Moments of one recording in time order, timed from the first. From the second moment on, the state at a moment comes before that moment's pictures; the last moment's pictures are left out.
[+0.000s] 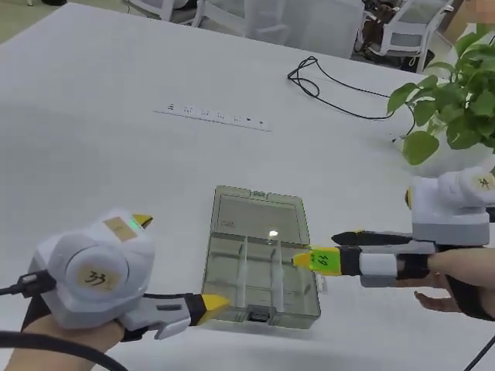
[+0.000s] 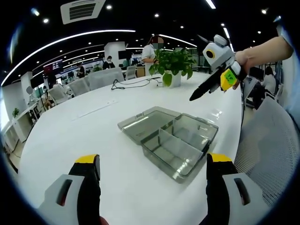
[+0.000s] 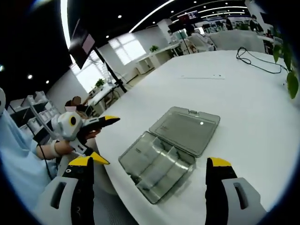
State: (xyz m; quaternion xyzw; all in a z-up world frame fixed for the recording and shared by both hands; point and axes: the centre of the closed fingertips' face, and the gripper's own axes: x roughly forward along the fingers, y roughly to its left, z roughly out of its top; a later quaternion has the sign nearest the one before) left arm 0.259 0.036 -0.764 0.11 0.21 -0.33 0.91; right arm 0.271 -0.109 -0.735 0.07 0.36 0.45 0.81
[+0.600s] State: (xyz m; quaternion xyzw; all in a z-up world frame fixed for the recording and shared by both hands) left arm 0.259 0.034 -0.765 0.11 0.21 -0.33 0.91; right arm 0.255 -0.160 -0.772 -0.11 0.37 0.48 0.79
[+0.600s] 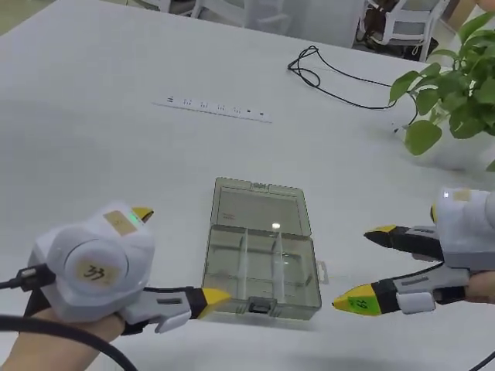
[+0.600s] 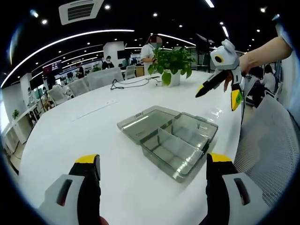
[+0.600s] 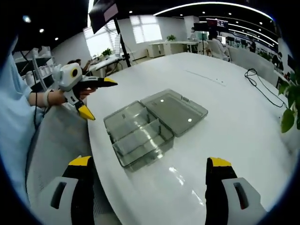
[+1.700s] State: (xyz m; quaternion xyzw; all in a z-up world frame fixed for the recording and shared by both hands) left arm 0.257 0.031 -0.768 0.10 0.22 -0.34 0.91; right arm 0.266 -0.189 -0.841 -0.38 0.40 0.57 0.61
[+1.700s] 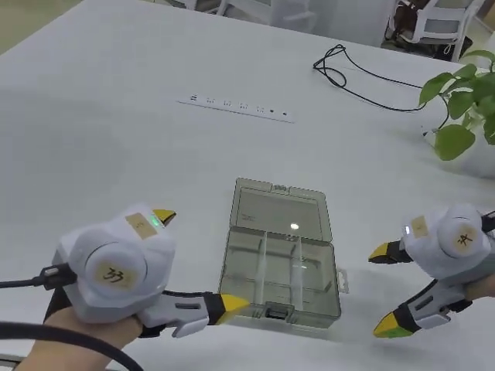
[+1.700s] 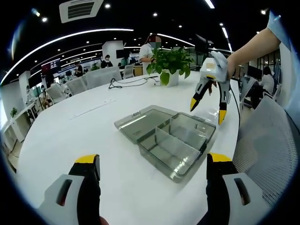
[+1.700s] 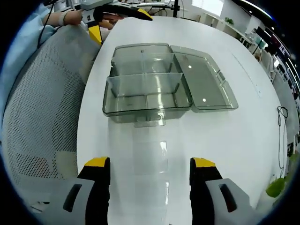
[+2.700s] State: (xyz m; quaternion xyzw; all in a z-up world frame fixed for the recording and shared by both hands) left arm 0.252 0.022 -0.765 0.06 0.22 -0.37 0.90; right arm 0.267 -0.189 -0.855 -0.43 0.41 0.57 0.56
